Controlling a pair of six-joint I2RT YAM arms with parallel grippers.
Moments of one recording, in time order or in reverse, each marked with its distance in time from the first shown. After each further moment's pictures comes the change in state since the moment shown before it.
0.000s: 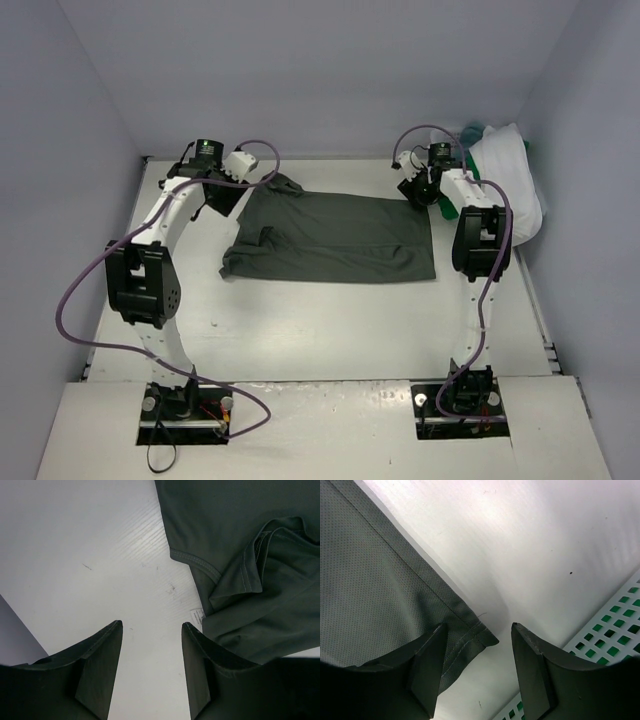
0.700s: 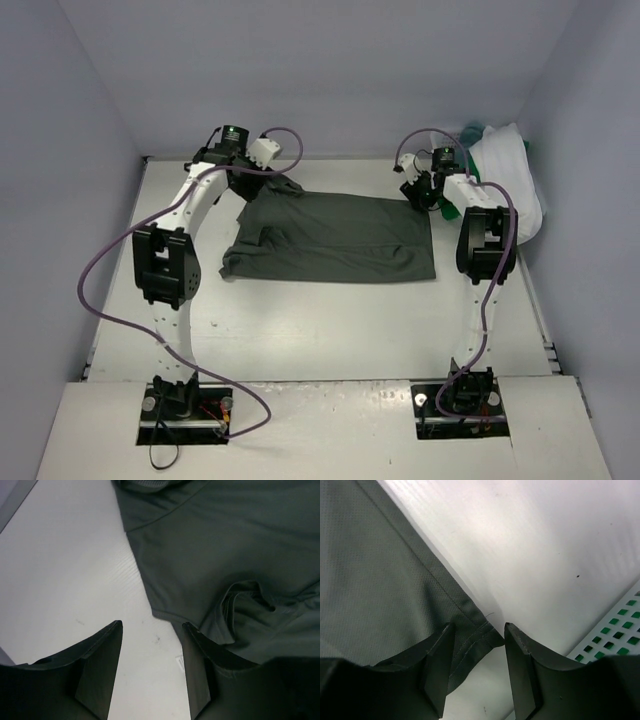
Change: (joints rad) left arm -0.079 0.196 0.286 -0.055 0.046 -0.025; right arm -0.020 -0.047 -0.116 0.095 -0.085 -0.014
